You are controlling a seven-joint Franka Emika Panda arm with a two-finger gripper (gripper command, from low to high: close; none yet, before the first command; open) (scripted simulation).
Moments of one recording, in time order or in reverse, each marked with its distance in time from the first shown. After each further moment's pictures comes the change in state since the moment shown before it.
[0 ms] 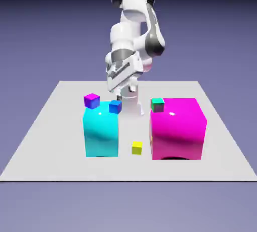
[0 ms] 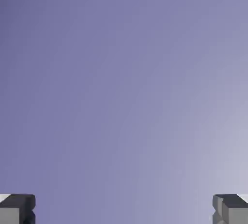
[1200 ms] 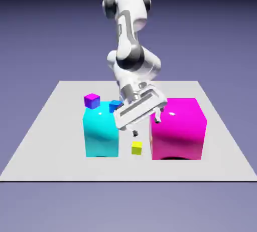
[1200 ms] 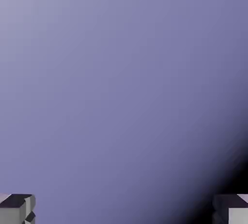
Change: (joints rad) arm -0.323 0.509 0.401 0.392 1.566 0.118 1.083
